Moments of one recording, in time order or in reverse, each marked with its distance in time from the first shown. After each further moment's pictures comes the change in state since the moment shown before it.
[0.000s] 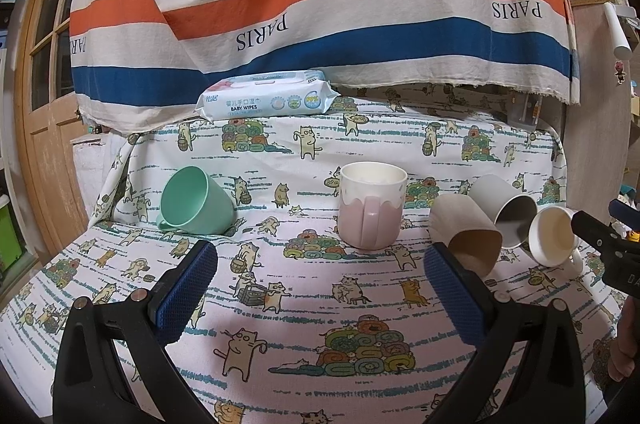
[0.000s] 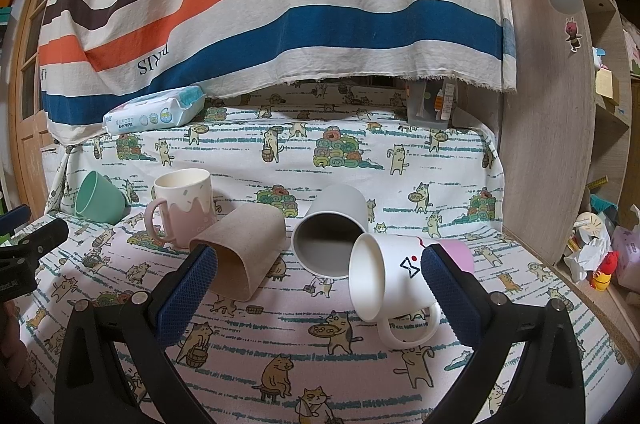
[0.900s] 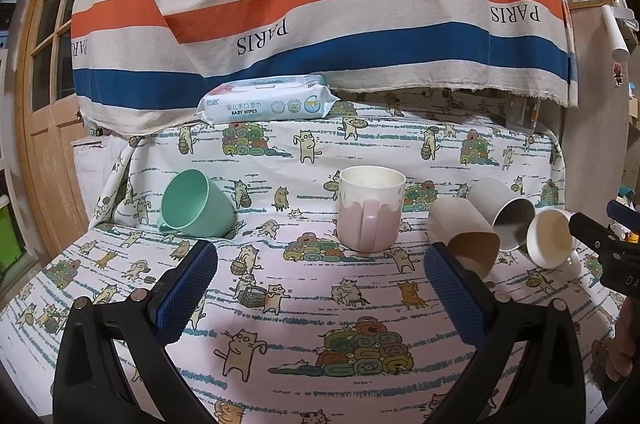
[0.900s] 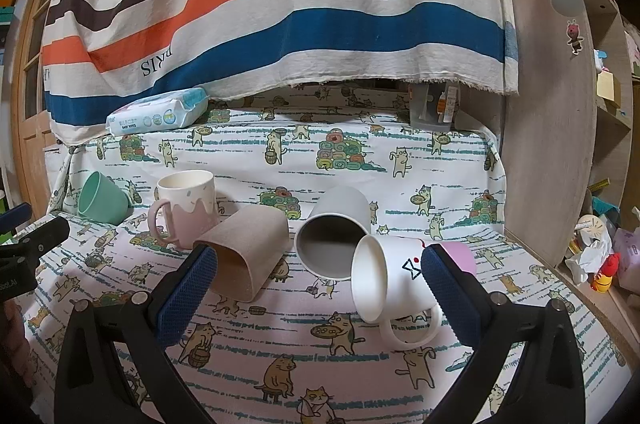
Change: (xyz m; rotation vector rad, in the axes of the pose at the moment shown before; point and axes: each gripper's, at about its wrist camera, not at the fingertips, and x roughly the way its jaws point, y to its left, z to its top) left arm -0.002 -0.002 0.000 -0.002 -0.016 -0.003; right arm -0.002 0.002 0.000 -0.002 -0.008 0.001
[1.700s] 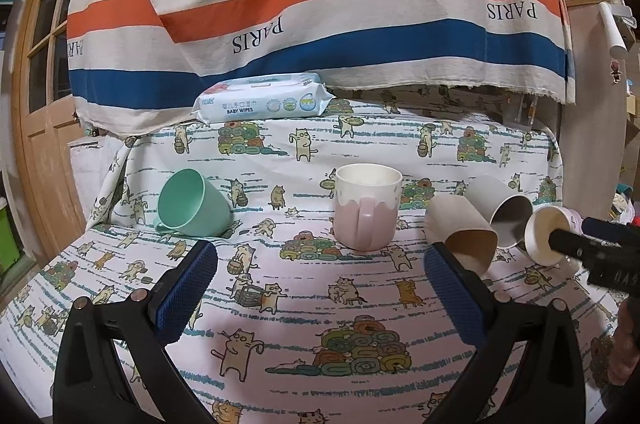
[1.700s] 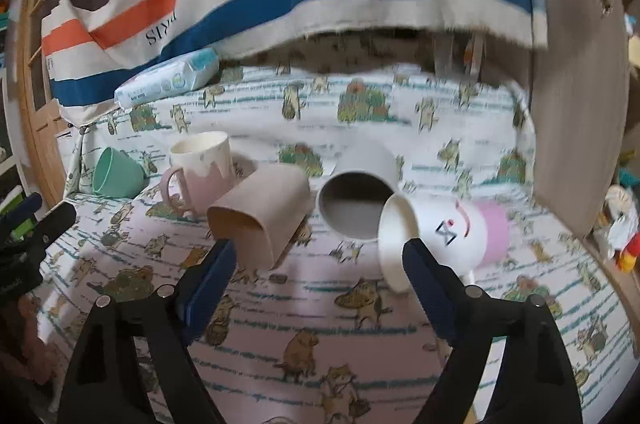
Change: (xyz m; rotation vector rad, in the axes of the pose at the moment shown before) left arm -0.001 -0.001 0.000 0.005 0.009 -0.010; right arm 0.027 -0.001 0.008 0.060 0.203 0.119
